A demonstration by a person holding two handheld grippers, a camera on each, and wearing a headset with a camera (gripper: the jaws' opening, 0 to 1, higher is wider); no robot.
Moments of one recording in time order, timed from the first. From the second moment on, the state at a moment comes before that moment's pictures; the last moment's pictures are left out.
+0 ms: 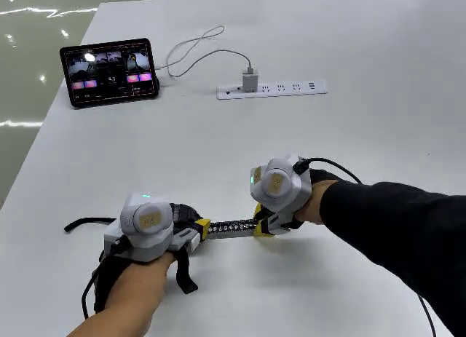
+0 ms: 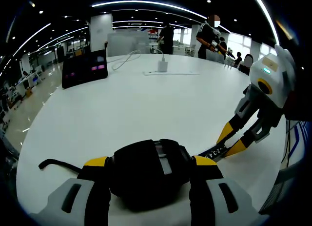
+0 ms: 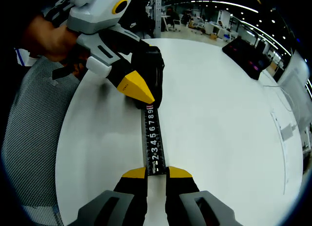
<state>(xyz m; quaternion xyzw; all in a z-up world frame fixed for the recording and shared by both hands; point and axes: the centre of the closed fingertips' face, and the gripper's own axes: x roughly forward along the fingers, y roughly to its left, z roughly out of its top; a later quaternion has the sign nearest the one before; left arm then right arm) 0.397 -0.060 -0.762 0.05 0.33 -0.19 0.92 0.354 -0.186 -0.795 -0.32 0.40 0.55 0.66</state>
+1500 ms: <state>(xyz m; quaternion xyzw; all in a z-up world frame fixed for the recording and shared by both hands) 0.398 -0.059 -0.762 0.04 0.33 -0.19 0.92 0.358 -0.154 -0.794 -0.28 0.38 0.55 0.69</state>
